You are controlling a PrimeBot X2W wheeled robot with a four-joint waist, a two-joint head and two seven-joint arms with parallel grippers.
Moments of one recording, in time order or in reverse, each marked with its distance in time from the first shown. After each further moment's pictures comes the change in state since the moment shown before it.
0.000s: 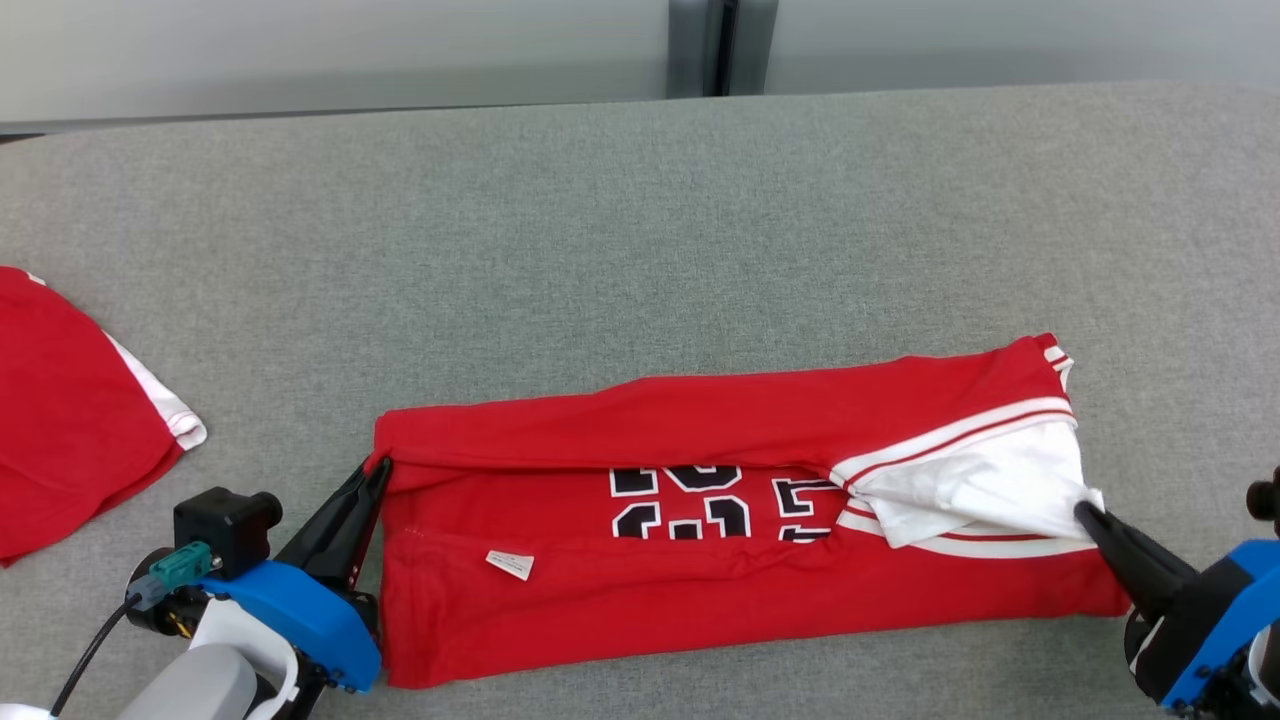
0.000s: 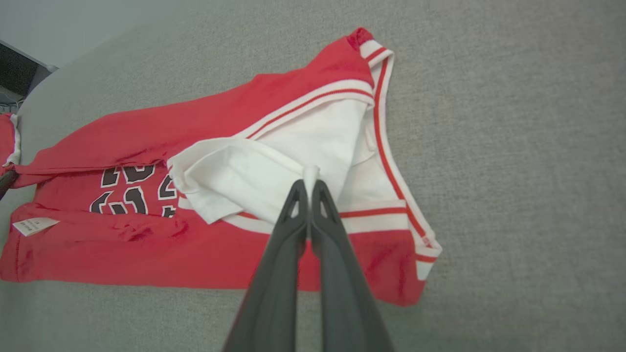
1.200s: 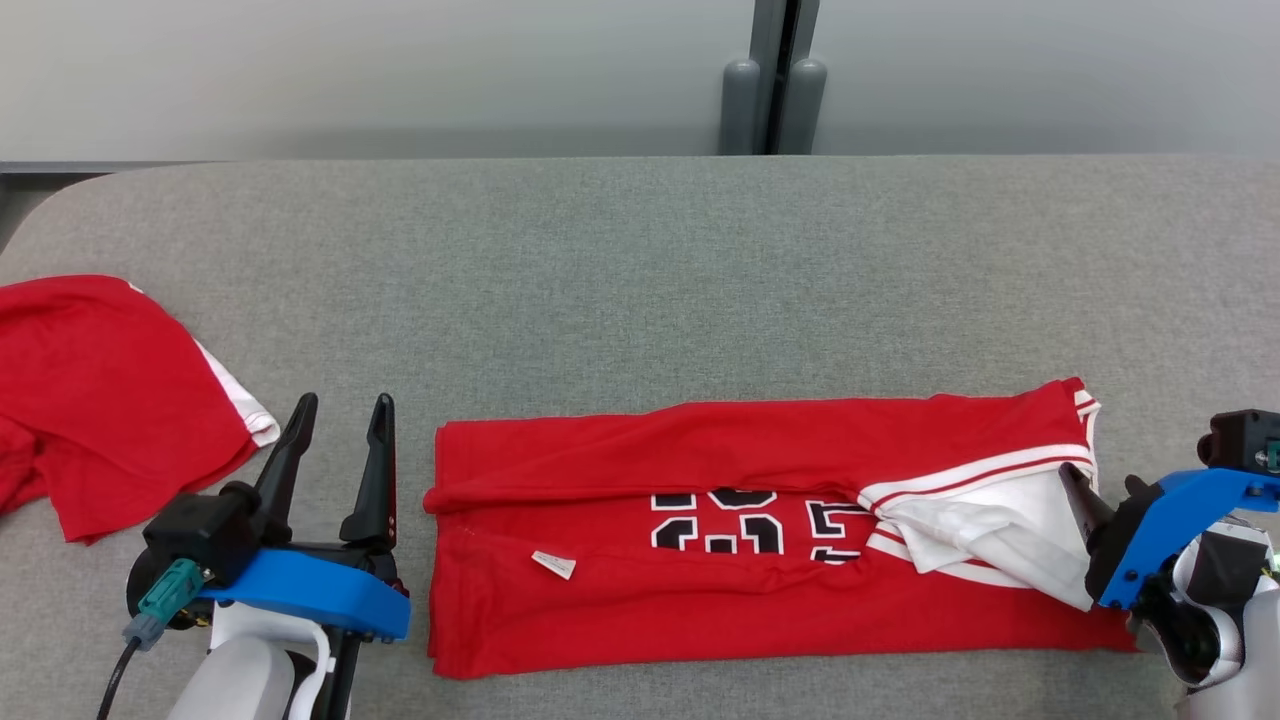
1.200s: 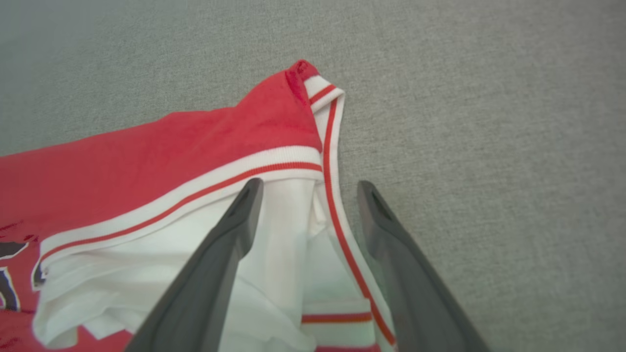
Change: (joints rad) left arm 0.118 -0.229 0.344 -0.112 0.237 0.072 -0.064; right arm -0.275 0.084 -0.094 0.503 -0.355 0.000 -0.176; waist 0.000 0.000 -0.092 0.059
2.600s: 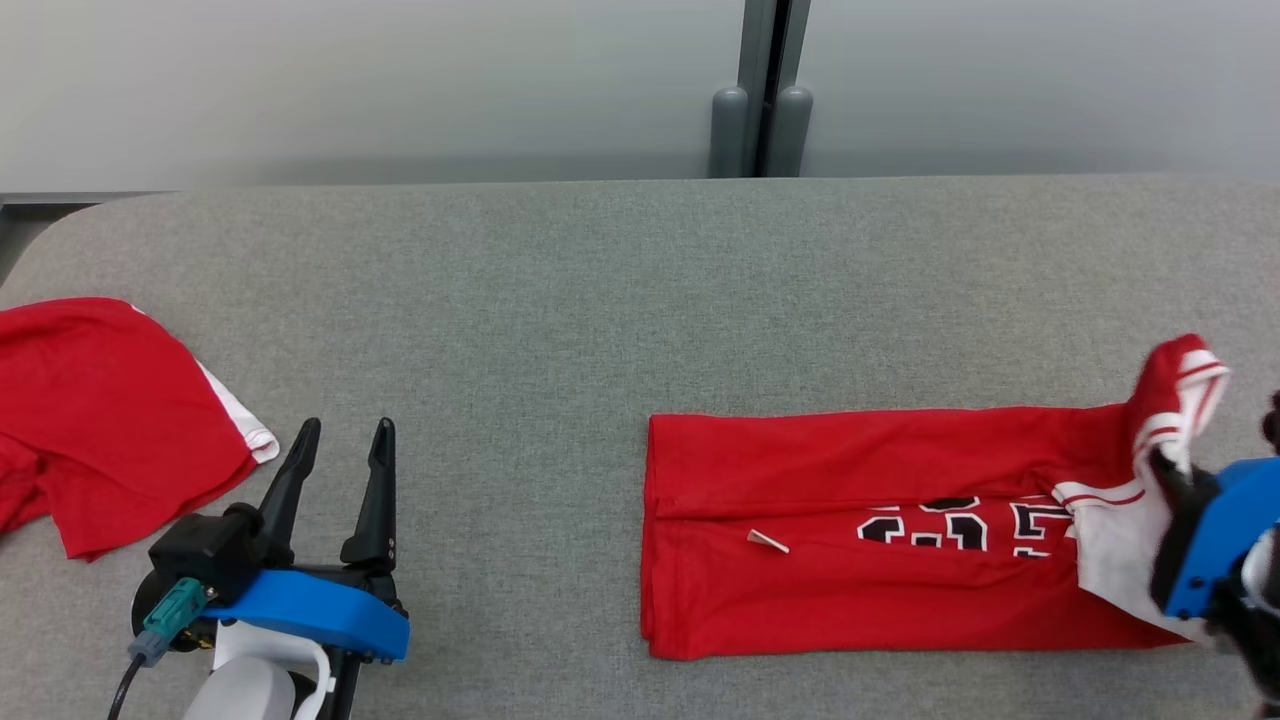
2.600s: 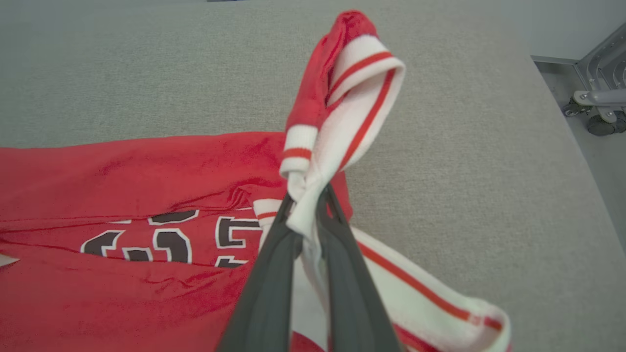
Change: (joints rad) left arm 0.022 -0.043 0.056 0.049 0.048 -0.053 0.000; right arm 0.076 -0.128 0.005 -0.250 -0.009 0.000 0.173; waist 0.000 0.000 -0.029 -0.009
